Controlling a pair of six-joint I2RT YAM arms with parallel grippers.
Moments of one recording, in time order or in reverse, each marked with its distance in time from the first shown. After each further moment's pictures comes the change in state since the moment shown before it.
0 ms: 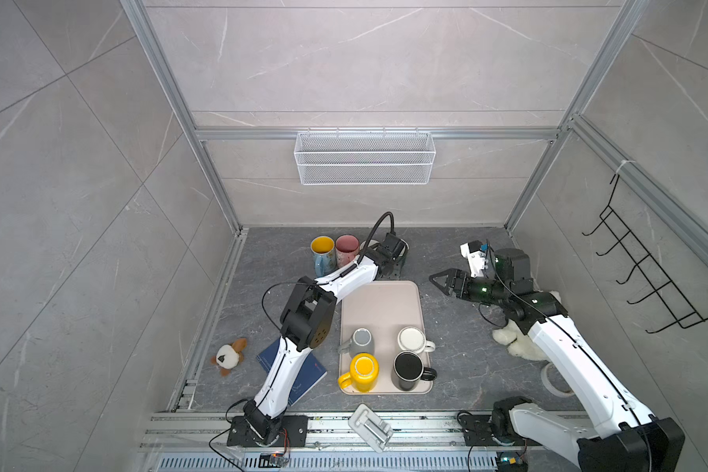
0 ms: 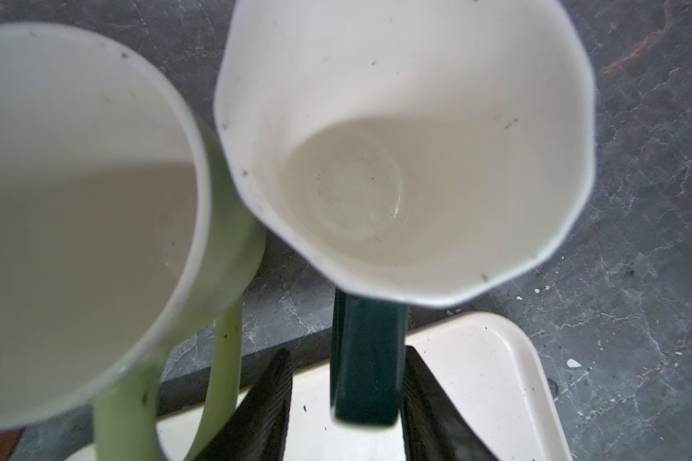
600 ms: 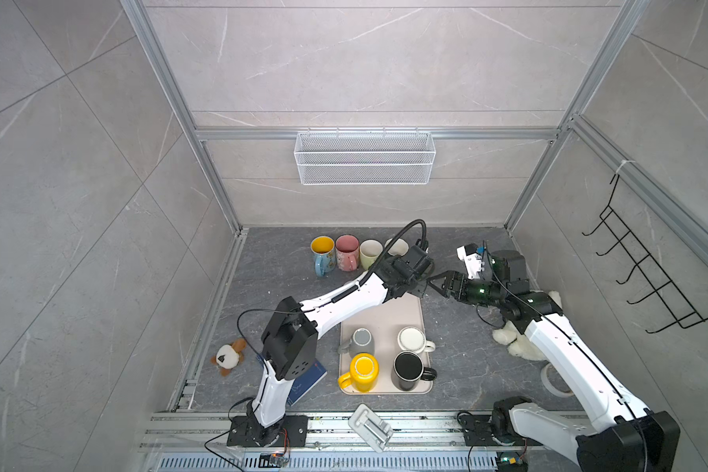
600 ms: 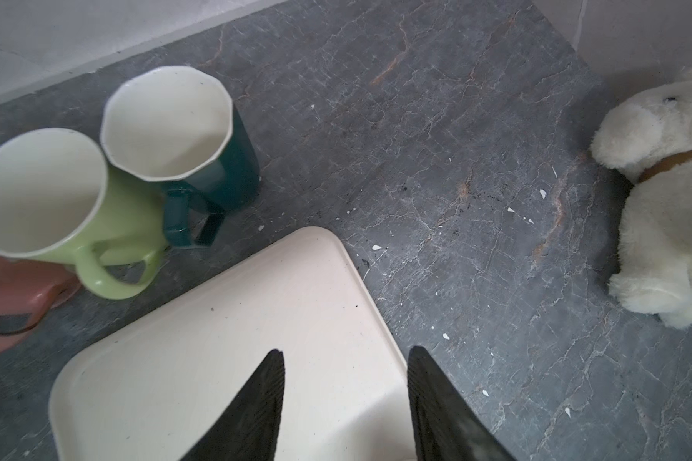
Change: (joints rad) left arm -0.214 -0.320 -0.181 -0.005 -0.068 0.060; right arm -0.001 0.024 -0.038 0.031 -0.062 0.030
